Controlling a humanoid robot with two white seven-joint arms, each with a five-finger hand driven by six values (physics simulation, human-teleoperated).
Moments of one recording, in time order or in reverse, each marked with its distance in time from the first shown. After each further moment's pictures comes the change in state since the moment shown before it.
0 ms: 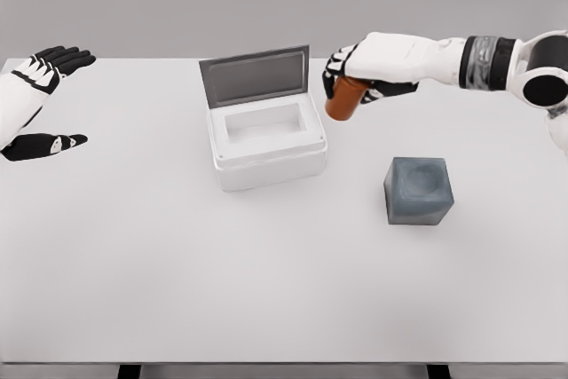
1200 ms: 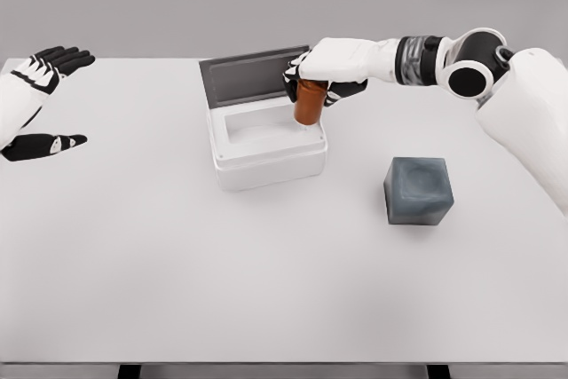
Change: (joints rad) left arm -0.002 0.000 0.000 0.002 0.000 0.000 0.000; right arm -0.064 0.190 0.053 0.189 0.119 0.007 0.000
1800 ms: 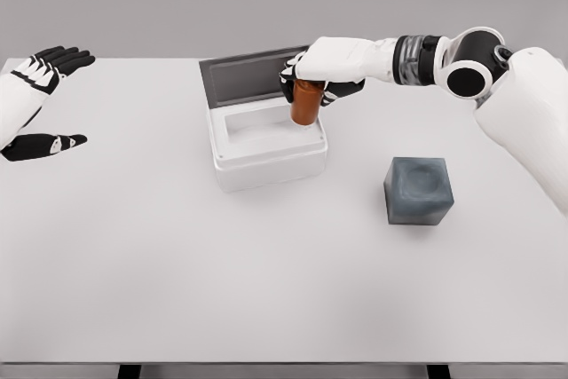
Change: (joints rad) left arm 0.002 0.000 0.000 0.000 0.000 0.000 0.000; right arm 0.000 -0.002 0.001 -0.026 -0.002 0.001 0.000
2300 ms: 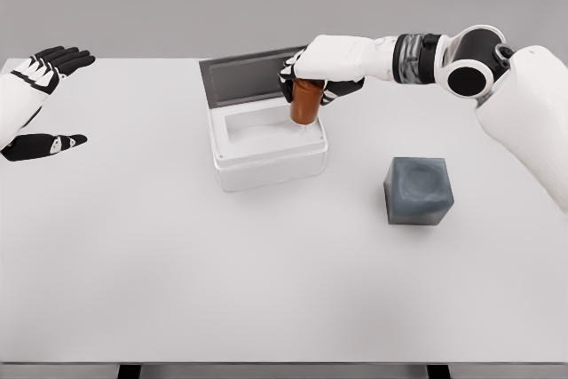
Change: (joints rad) left arm 0.000 0.000 0.000 0.000 0.000 0.000 0.000; right arm -0.002 -0.002 -0.001 -0.013 0.000 0.000 0.000
